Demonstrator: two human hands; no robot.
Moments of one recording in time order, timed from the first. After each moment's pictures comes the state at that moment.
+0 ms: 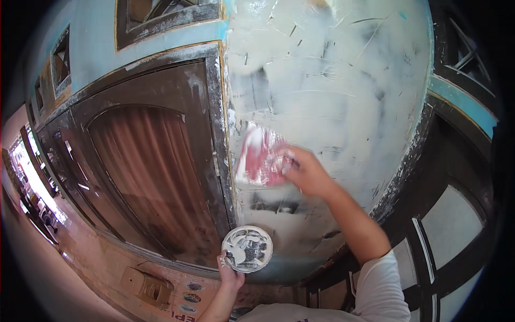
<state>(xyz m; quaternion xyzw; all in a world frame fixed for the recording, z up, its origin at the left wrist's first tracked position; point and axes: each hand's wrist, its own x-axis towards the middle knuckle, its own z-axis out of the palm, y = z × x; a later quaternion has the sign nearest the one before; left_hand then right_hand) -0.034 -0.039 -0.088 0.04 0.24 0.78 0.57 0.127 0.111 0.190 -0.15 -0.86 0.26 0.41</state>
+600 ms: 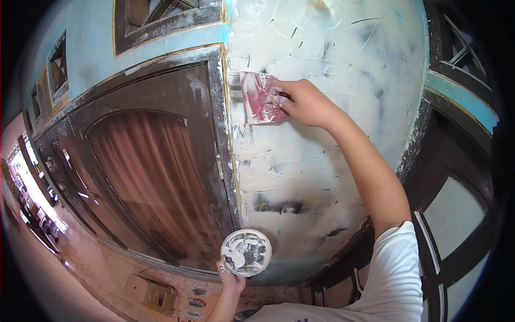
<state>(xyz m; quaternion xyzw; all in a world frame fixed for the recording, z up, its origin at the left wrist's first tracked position) -0.052 -0.052 -0.085 0.03 0.23 0.79 0.57 0.099 0.143 0.317 -0.24 -0.90 -0.10 0.34</state>
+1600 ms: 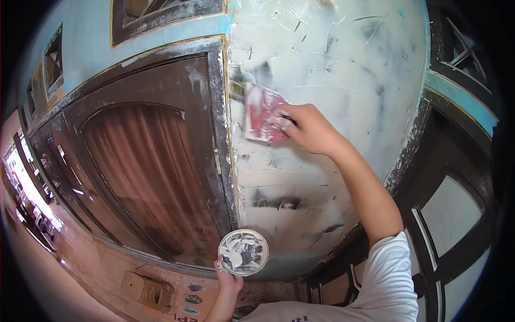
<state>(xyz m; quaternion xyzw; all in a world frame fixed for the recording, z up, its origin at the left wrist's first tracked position) -0.057 -0.055 -0.109 0.01 0.23 0.79 0.57 0.104 0.120 0.268 -0.22 -0.91 0.00 0.34</state>
